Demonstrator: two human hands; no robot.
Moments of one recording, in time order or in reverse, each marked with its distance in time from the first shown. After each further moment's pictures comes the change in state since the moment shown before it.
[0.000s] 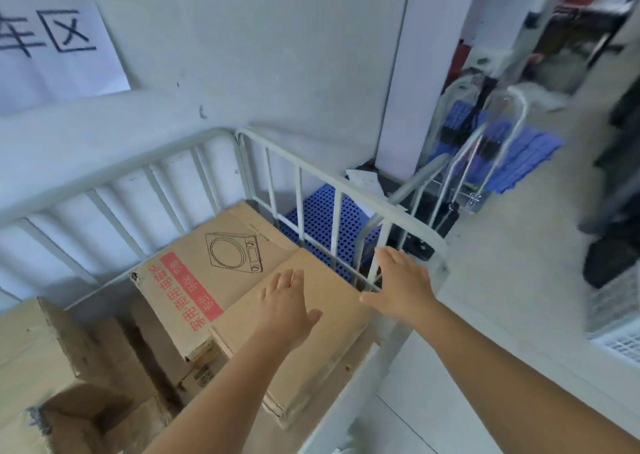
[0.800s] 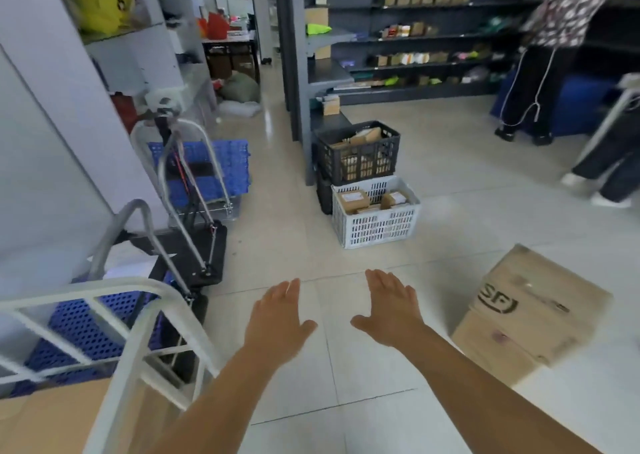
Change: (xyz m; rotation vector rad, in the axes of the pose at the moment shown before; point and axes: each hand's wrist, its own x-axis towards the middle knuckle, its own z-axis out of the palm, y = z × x) left_hand -0.151 0.336 0.084 0.216 -0.212 0.927; right_hand -0.337 0.266 0.010 0.252 0.211 0.841
